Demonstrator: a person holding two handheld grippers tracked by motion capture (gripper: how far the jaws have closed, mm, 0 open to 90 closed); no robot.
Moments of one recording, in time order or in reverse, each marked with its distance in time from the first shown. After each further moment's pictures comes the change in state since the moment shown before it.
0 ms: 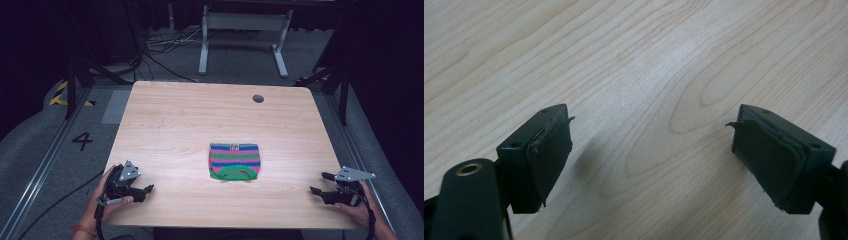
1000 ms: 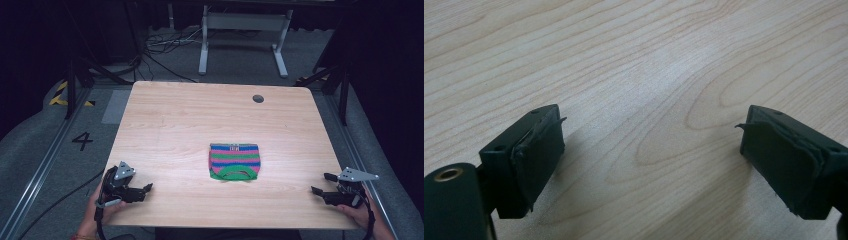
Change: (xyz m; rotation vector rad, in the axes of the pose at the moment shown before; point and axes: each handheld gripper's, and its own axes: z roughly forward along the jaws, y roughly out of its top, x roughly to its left) left arm 0.001 -0.007 0.003 -0.031 0.031 -0.137; right arm -0.005 -0.008 0.000 -0.026 -0.007 0.065
